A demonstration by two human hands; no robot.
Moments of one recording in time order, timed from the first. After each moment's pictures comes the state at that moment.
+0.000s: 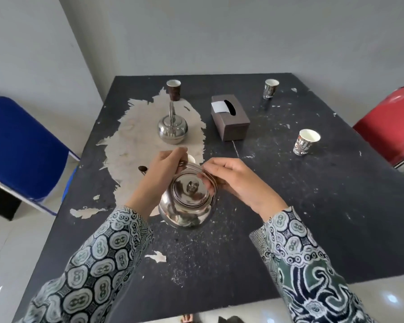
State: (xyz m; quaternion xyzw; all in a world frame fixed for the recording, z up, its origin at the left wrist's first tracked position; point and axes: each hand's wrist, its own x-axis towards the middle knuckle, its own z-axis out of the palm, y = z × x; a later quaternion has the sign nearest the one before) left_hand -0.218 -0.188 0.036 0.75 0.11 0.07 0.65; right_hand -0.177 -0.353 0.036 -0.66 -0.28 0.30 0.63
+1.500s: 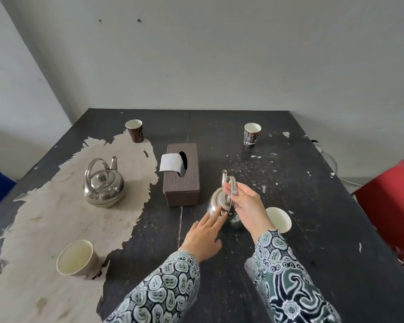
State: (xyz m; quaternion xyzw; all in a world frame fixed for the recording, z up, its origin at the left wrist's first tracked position) left_hand 0.105 -0.393 -0.098 0.97 0.01 -0.16 0.18; right_hand 0.190 -0.498 -0.045 -0.59 -0.01 0.24 0.77
